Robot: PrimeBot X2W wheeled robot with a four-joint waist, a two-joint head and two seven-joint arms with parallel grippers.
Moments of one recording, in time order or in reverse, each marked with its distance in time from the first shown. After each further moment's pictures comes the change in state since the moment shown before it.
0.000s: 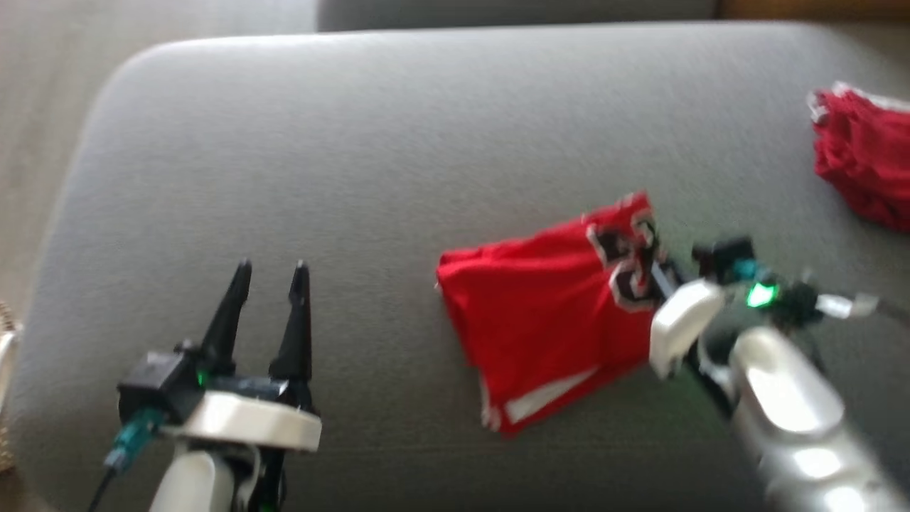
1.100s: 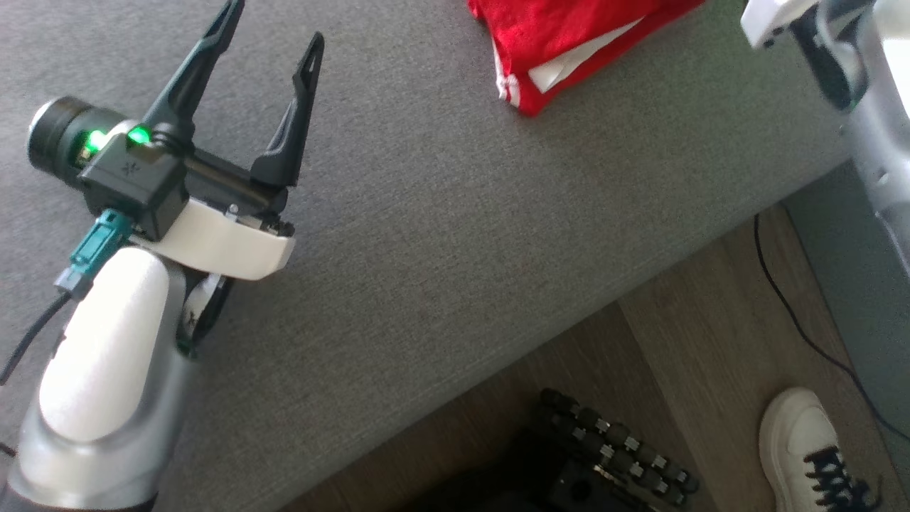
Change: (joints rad) left arm -0.536 0.237 -0.187 -0.004 0.108 -0.026 0.023; right arm -0.719 -0.194 0.265 0.034 0.187 0.000 -0.111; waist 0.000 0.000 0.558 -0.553
